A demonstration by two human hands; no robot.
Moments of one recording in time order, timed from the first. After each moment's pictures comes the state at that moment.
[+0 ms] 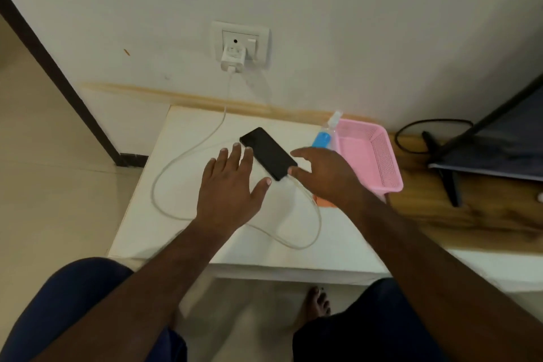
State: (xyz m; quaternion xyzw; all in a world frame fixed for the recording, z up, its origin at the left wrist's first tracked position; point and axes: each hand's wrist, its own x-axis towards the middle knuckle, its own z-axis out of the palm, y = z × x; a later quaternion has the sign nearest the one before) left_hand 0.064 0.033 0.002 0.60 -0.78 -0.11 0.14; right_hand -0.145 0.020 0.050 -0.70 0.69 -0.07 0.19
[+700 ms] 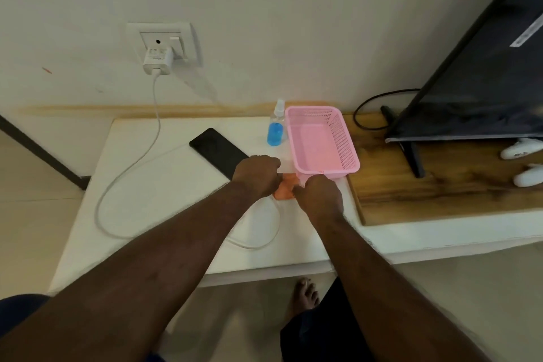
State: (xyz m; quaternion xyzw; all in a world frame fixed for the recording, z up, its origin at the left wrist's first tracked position) left_hand -0.103 -0.033 -0.037 0.49 -0.86 -0.12 -0.06; right_hand -0.227 0.059 -0.038 -0.44 0.87 -0.13 0.18
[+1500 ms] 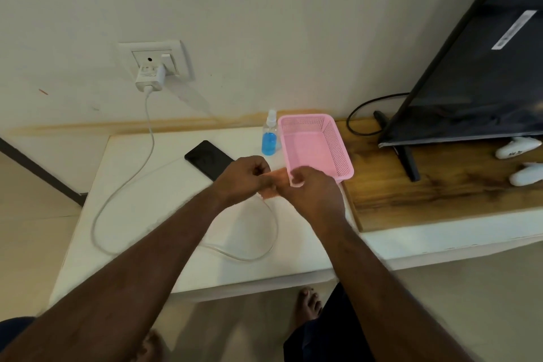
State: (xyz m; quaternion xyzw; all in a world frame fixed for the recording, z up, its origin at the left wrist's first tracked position) left_hand -0.070 -0.024 0.001 0.47 -0.75 -0.44 0.17; right_hand -0.220 0.068 0.010 -0.50 0.81 -0.25 0.19
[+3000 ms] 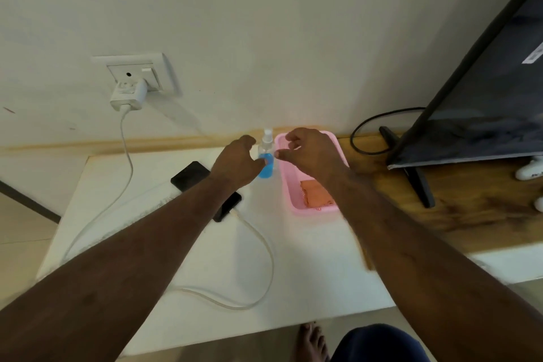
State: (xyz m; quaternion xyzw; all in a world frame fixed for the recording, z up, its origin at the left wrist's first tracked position) left_hand -0.110 -0.122 -0.015 0.56 -0.76 -0.29 0.18; right_hand -0.279 -0.068 0.030 -0.58 0.76 -0.22 0.19
